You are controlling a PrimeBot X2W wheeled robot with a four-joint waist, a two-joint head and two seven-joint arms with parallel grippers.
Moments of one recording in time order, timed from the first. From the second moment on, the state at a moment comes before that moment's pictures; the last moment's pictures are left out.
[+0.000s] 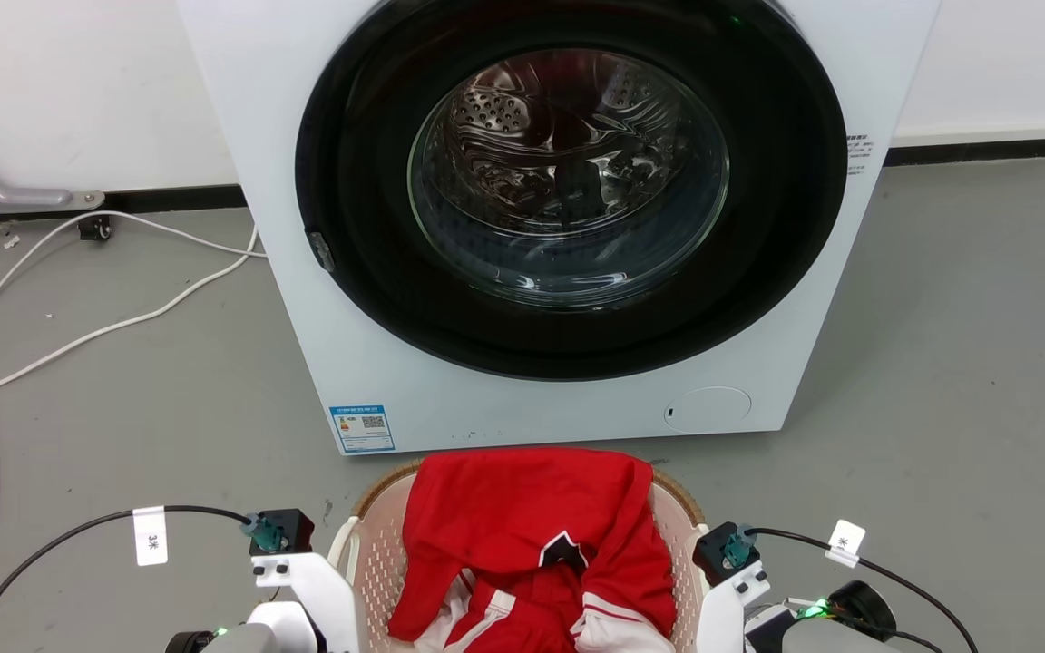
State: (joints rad) left arm -0.51 0.18 -0.59 1.21 -0.76 -0.13 0.12; right arm -0.58 -0.11 1.27 1.18 0.92 0.12 0.15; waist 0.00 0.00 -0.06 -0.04
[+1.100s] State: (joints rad) left arm -0.51 0.19 -0.69 1.23 -0.88 -0.13 0.10; right arm -0.58 -0.11 1.28 1.18 0.93 0.12 0.15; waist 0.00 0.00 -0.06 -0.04
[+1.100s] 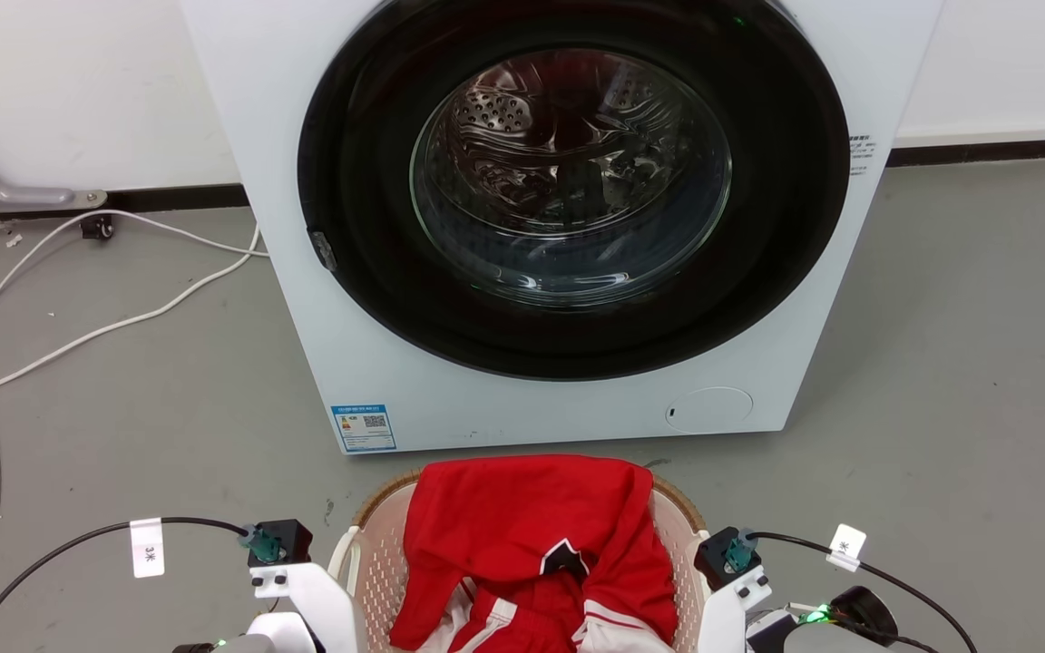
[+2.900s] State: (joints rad) left arm -0.52 0.20 -0.81 1.24 -1.00 -0.13 0.07; right arm -0.57 -0.11 1.28 1.18 0.92 0.13 0.16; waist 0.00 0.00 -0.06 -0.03
